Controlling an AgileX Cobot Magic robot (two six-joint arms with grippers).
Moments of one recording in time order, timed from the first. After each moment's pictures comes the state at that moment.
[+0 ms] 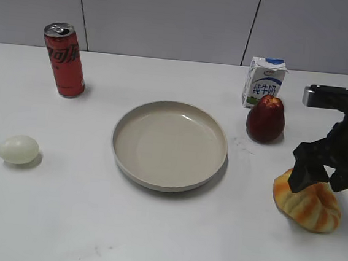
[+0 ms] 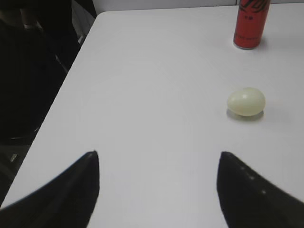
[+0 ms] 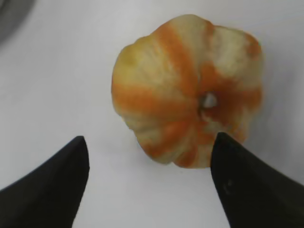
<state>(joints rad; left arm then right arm) -0.02 -0.01 -0.48 0.06 1.09 0.00 0.22 1.69 -0.93 0.23 0.77 -0.09</state>
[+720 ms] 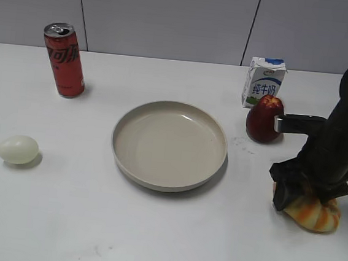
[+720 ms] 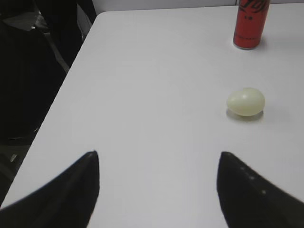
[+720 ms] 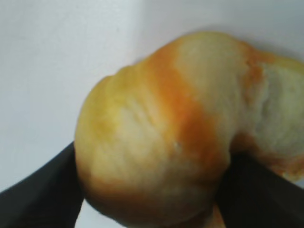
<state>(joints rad) -0.02 -0.01 -0.48 0.06 1.09 0.00 0.23 1.94 -1.01 0.22 0.75 -0.10</state>
